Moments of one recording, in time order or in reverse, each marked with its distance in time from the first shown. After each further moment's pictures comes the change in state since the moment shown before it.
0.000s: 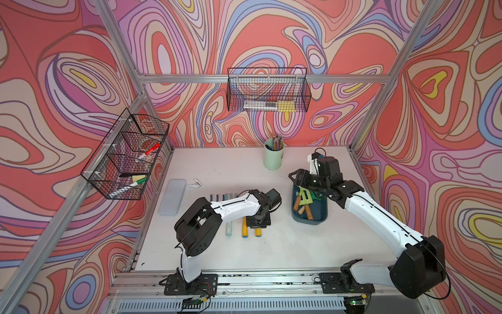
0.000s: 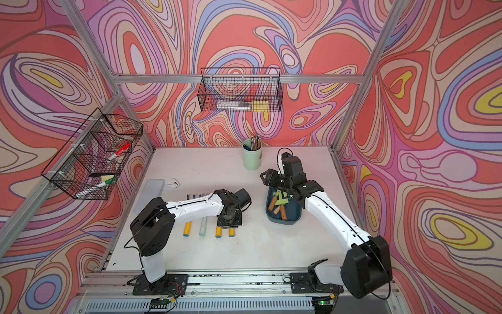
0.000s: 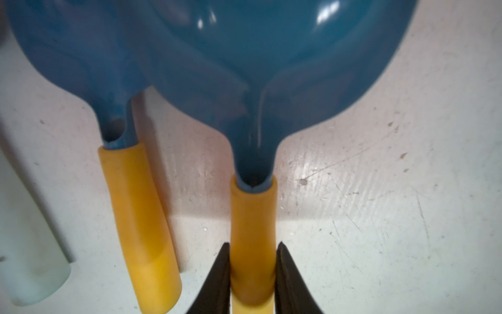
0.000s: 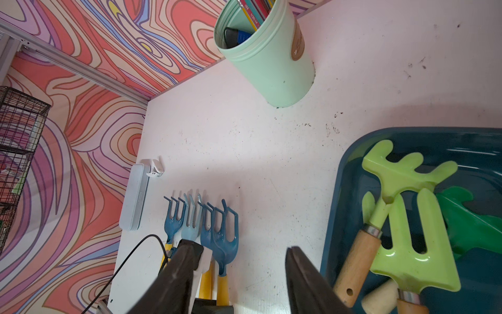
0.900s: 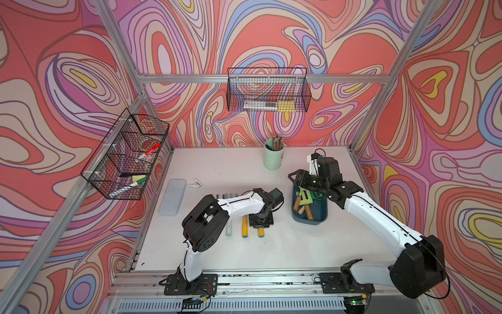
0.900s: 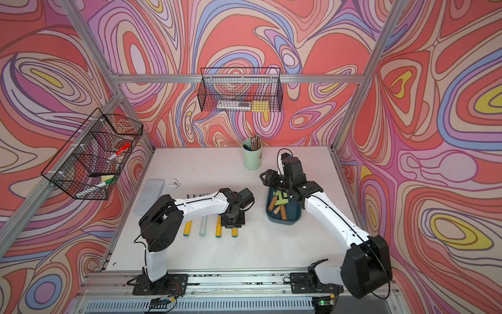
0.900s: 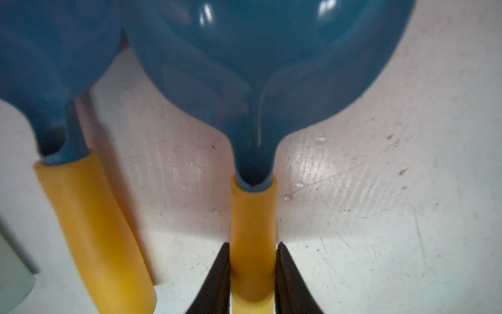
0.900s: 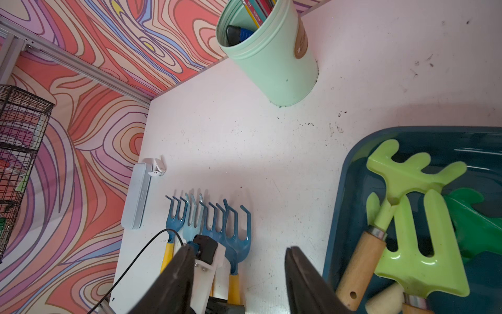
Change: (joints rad) left arm 0.001 0.080 0.066 -0.023 0.037 -0.018; right arm 0.000 0.000 -0.018 0.023 -0.011 0.003
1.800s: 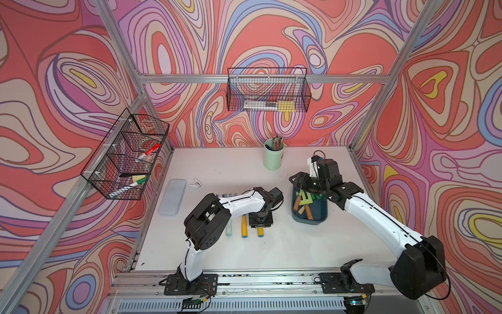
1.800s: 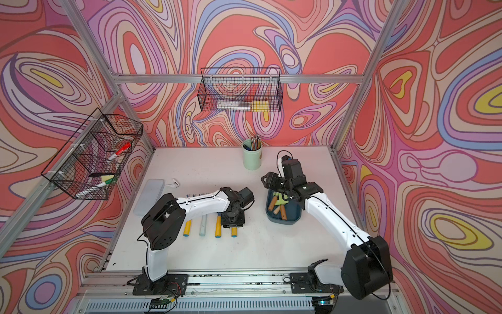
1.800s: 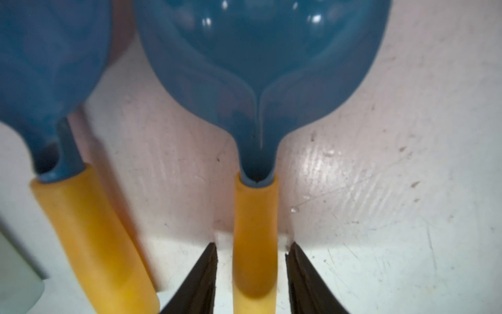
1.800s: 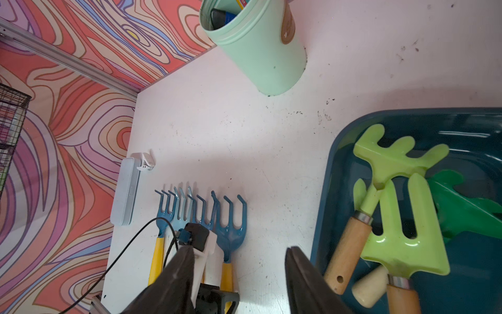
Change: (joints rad) left arm 0.013 0.023 0.041 -0.038 -0.013 0.032; right arm -0.003 -0.008 -0.013 -0.068 0.024 -0.018
